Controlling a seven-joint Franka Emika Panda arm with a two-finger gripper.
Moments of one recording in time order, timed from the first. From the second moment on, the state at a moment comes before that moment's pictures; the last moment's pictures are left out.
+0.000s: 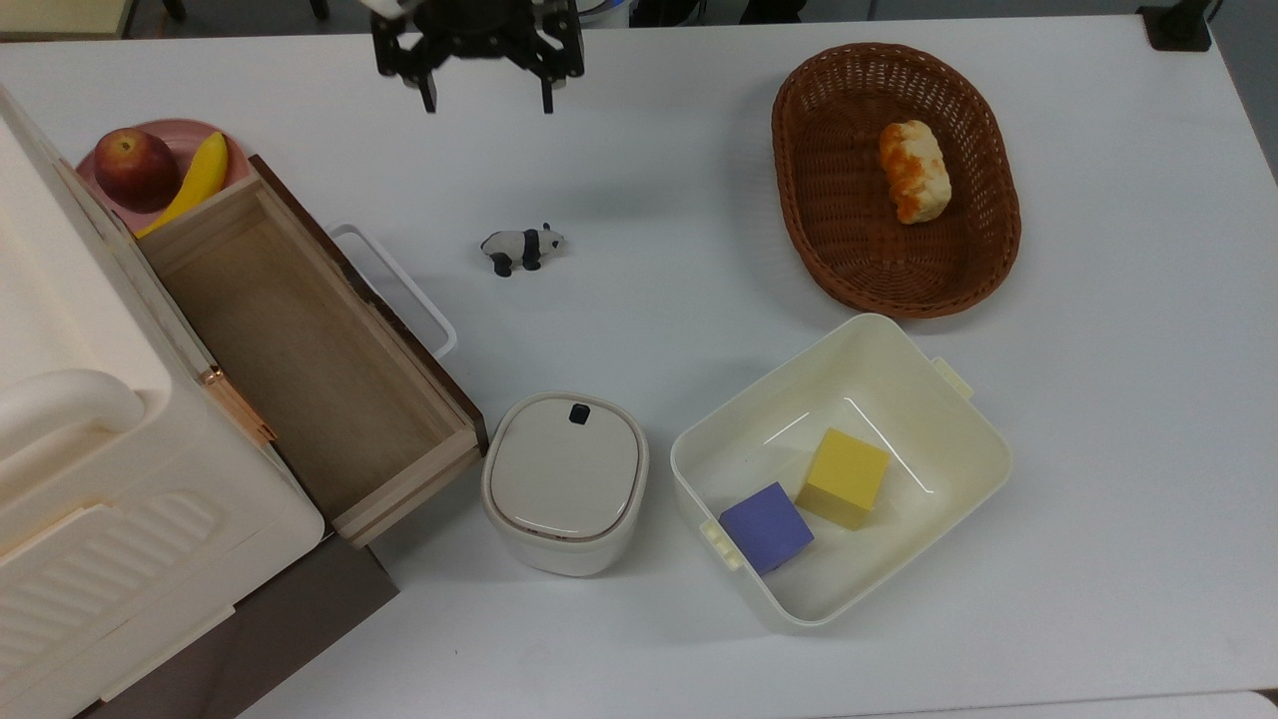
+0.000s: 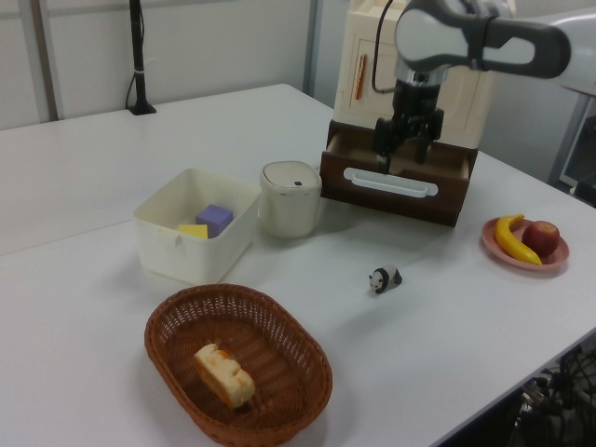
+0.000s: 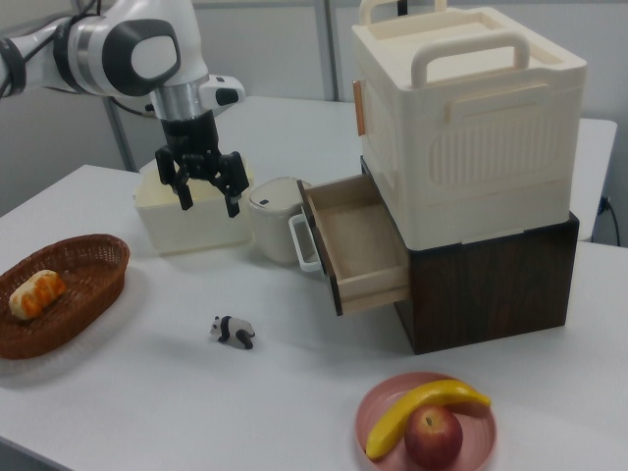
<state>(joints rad) 0.04 0.05 -0.06 -1.69 -0.04 1.72 -0.08</state>
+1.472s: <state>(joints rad) 0.04 0.08 0.02 -1.86 -0.17 1.74 -0.09</state>
